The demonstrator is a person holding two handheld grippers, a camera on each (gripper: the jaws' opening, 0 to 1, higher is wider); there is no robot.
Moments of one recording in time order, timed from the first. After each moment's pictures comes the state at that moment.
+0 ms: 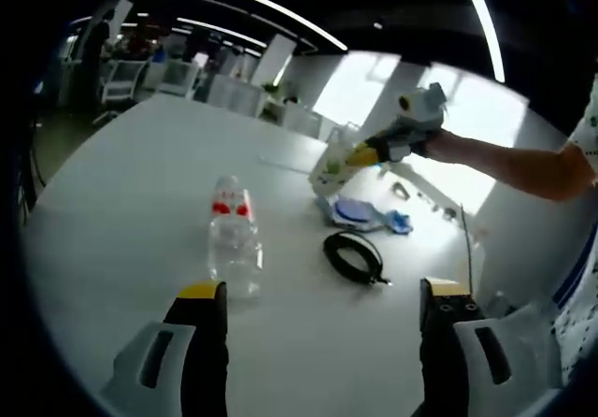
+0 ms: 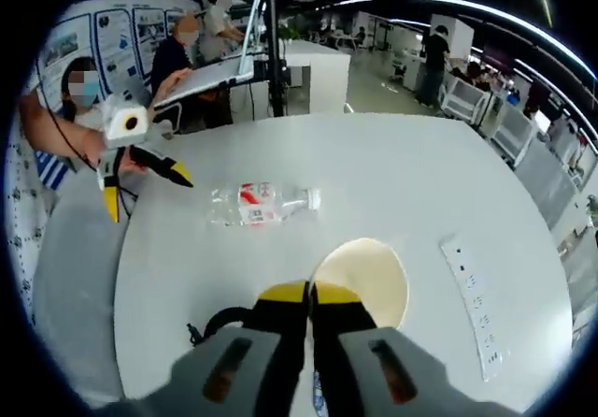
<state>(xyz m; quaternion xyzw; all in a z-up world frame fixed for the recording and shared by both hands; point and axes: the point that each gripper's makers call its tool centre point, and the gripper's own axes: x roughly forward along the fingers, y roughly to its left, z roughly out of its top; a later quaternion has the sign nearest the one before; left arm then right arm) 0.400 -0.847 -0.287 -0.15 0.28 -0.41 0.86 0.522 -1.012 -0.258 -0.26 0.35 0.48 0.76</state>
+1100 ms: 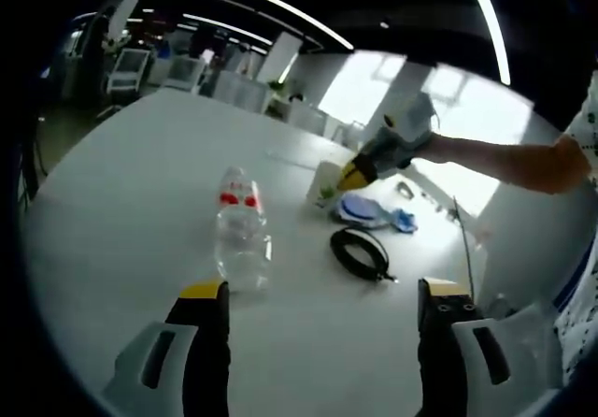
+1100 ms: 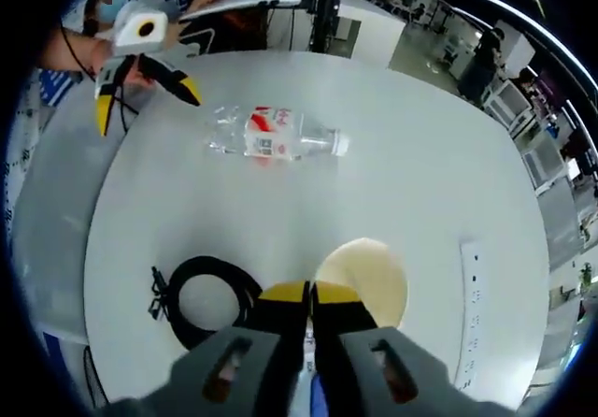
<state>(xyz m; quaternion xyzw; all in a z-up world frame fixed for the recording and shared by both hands) 0.402 -0.844 -0.297 -0.16 0.29 -0.40 0.86 0.524 -1.020 -0.311 -0.37 0.38 0.50 0.68</state>
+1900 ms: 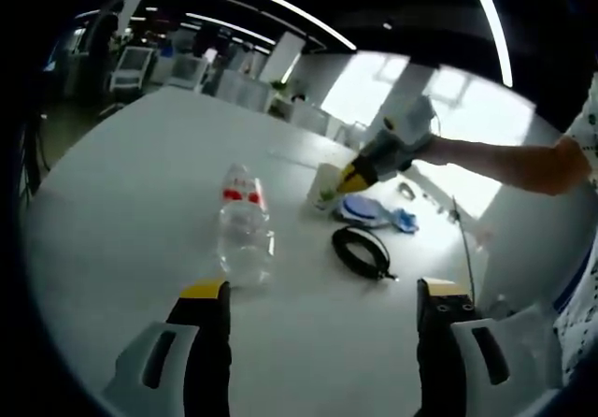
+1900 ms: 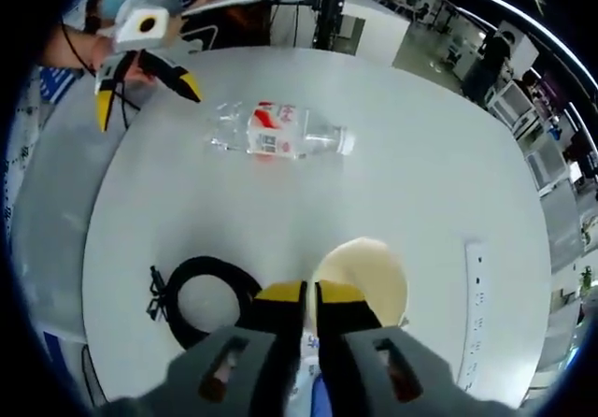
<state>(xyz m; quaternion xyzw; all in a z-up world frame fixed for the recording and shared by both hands) 0.400 -0.840 -0.300 -0.16 0.29 -0.40 0.86 0.523 -1.015 -0.315 -0.37 0.38 0.51 0.68</state>
